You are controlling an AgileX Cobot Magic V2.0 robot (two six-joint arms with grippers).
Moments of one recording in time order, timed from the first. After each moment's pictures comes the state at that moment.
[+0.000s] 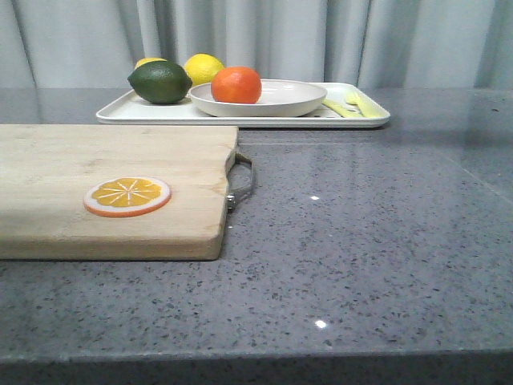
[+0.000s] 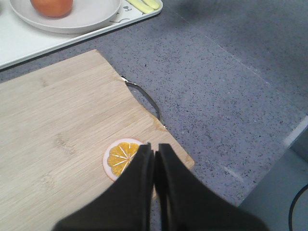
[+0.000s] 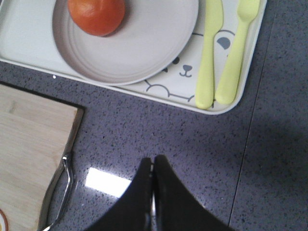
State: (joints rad) left arm -0.63 0.81 -0.86 -0.21 0.69 0.01; right arm 0.20 1.70 -1.83 0.29 1.16 -0.01
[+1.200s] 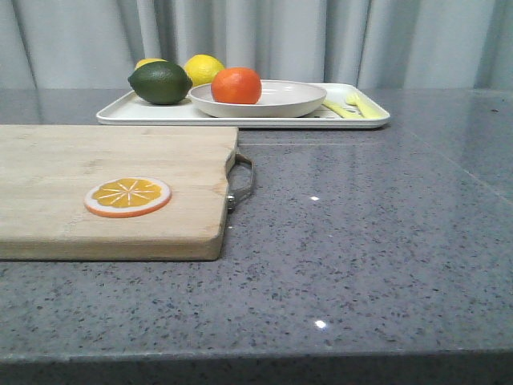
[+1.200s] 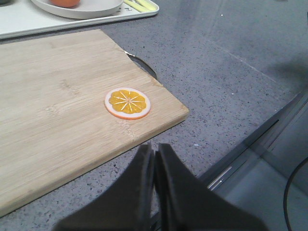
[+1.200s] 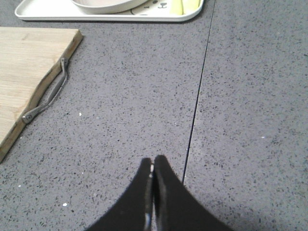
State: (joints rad) left arm -0.63 0.25 -0.45 -0.22 0.66 -0.03; right arm 0.20 0.49 -0.51 0.28 0.61 -0.03
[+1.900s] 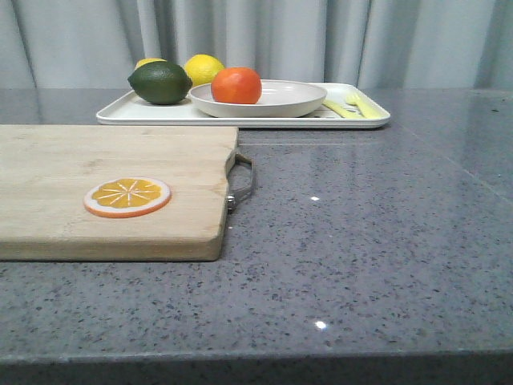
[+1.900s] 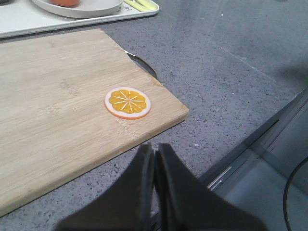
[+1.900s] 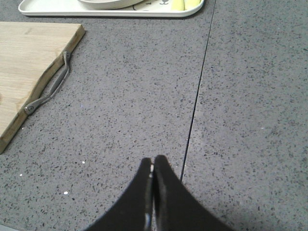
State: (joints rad) left arm -0.63 0.25 -0.45 -0.23 0.66 -0.04; right arm 0.20 0.45 -0.50 0.28 0.64 -0.04
